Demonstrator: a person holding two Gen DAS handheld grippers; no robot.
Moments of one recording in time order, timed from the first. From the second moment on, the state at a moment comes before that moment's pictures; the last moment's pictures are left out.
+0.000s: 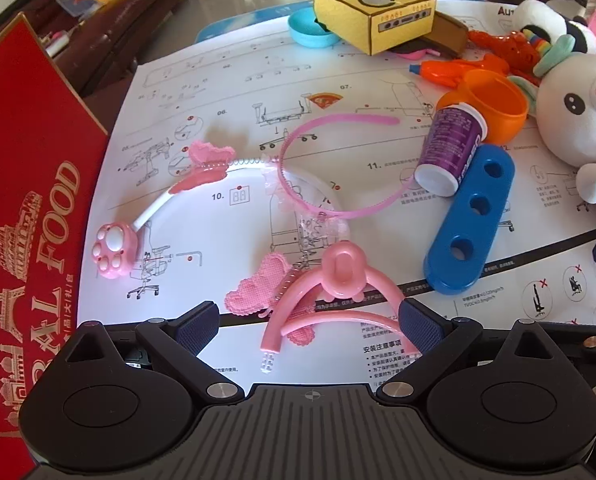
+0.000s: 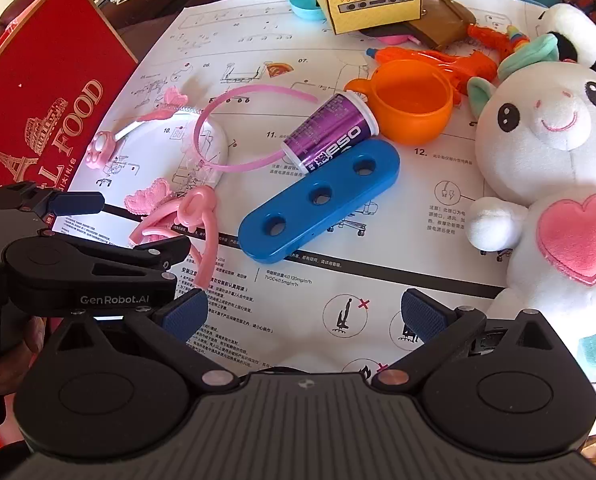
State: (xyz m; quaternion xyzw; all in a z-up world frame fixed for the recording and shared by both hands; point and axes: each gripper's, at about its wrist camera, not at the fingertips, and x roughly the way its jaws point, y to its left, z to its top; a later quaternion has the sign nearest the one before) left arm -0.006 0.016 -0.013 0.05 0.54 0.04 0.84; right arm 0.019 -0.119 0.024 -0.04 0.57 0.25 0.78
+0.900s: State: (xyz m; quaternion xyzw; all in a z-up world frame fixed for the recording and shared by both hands) left arm -0.008 0.079 -0.017 0.01 0.54 0.09 0.84; right arm 0.020 -0.101 0.027 -0.04 0.57 0.25 0.78
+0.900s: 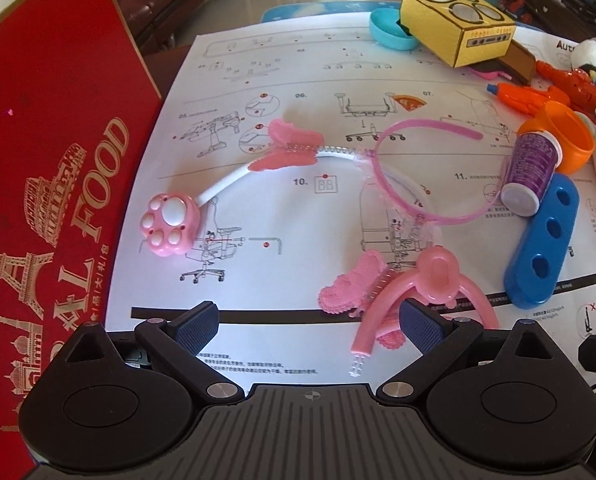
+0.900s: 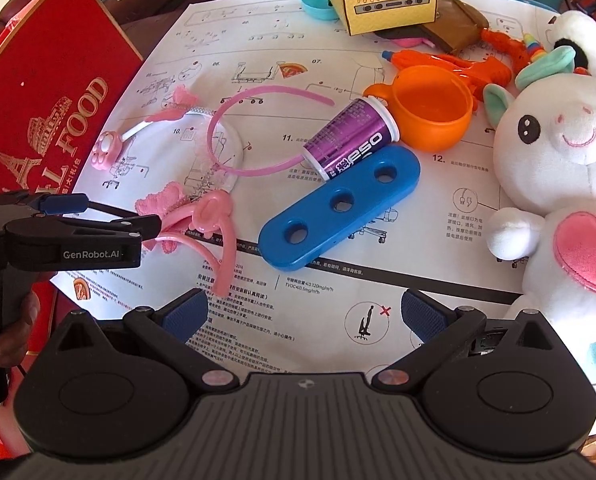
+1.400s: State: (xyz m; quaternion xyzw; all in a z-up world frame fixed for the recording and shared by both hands) left arm 0.030 0.136 -0.009 0.05 0.50 0.12 0.85; right arm 0.029 -0.059 0.036 -0.06 0.55 0.26 0.79
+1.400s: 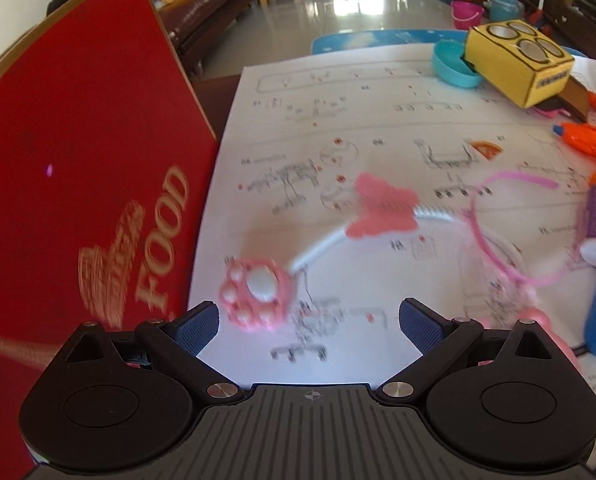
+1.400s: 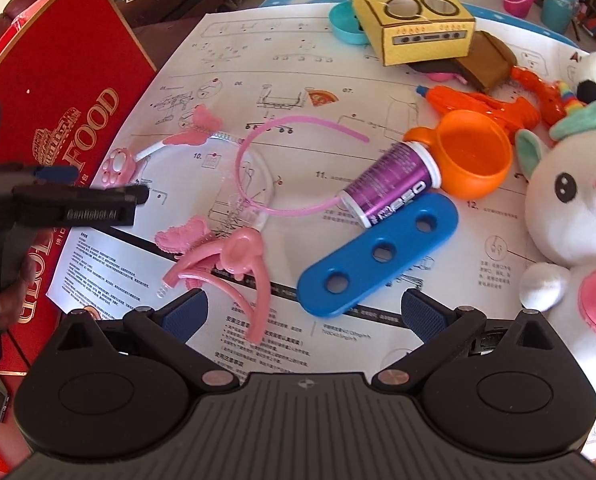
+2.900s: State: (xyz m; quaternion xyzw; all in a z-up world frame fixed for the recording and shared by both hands) left arm 0.079 0.094 -0.012 -0.02 0.52 -0.05 0.85; right arm 0.067 -0.049 0.010 0.01 0.54 0.28 0.79
